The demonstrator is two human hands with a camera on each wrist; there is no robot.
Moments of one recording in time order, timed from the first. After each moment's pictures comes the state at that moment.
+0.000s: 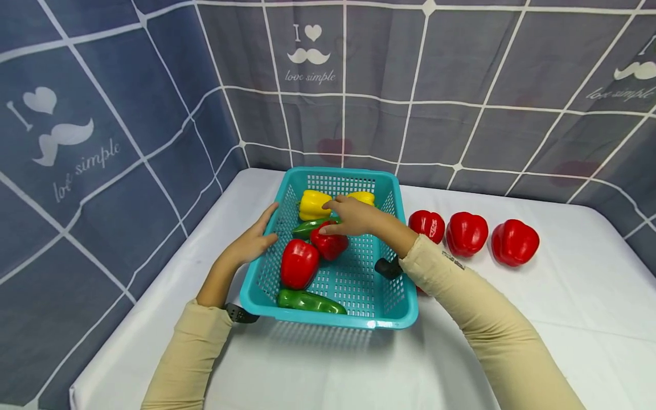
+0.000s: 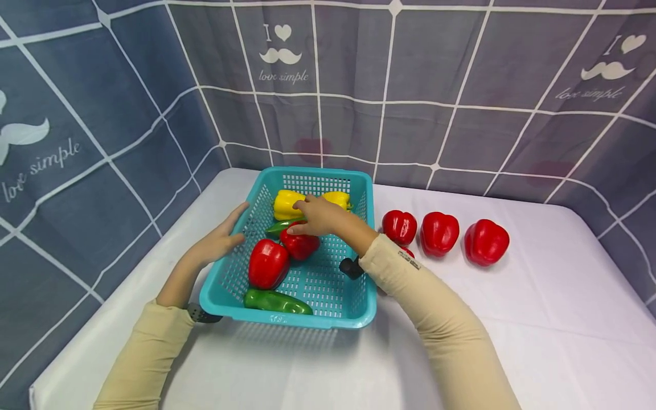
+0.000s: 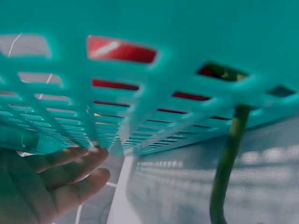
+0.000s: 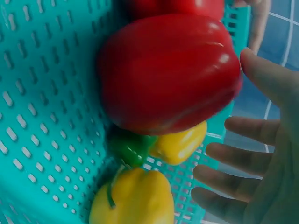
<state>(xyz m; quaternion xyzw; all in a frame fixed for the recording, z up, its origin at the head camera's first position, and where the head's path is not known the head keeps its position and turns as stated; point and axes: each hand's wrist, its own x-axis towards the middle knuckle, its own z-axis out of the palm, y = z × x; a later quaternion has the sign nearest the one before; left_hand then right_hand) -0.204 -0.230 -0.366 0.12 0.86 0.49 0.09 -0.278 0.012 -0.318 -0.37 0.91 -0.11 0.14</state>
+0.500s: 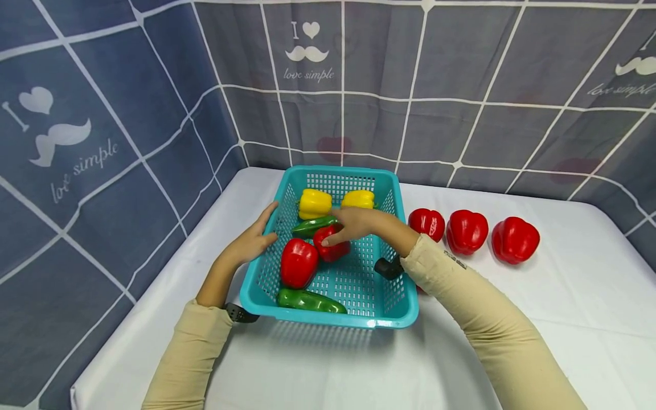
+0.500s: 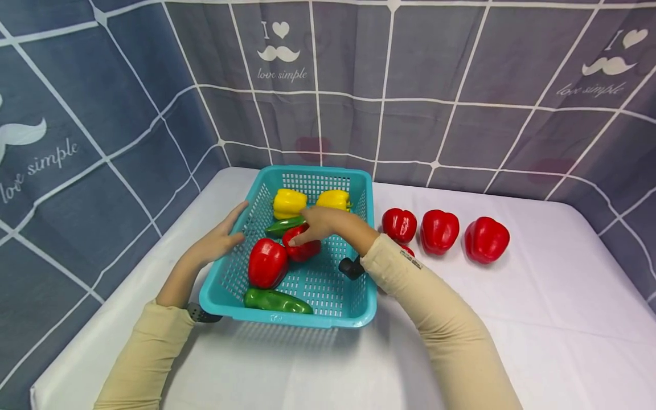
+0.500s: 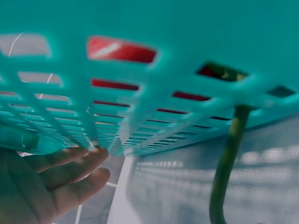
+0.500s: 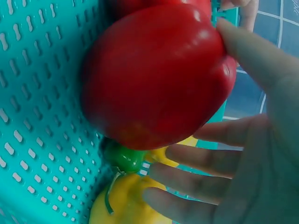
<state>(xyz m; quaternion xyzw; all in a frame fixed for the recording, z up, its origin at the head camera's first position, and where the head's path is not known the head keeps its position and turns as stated) -0.203 -0.228 -0.363 0.11 0.86 0.49 0.09 -0.277 0.016 -0.323 -0.36 0.89 -0.12 0.24</state>
